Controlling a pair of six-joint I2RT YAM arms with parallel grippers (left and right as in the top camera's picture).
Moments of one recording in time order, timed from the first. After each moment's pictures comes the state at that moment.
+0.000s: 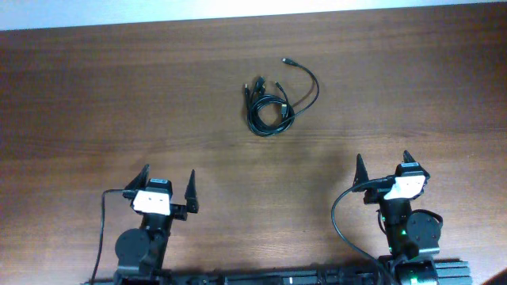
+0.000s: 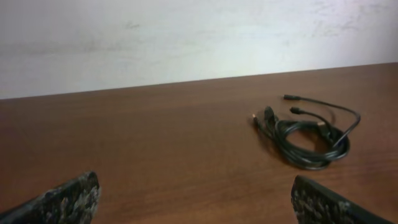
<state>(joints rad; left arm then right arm) -0.11 0.04 0.08 -0.14 0.05 0.04 0.03 0.01 0.01 -0.07 0.01 0.00</state>
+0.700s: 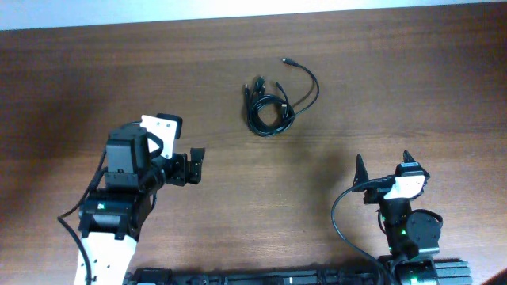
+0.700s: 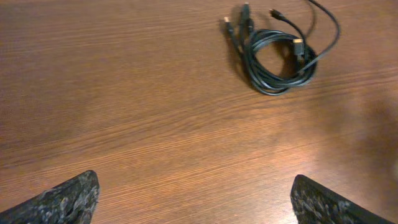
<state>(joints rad) -0.11 0.97 0.86 -0.69 0.19 0.04 0.03 0.01 0.01 -0.07 0.01 0.00</state>
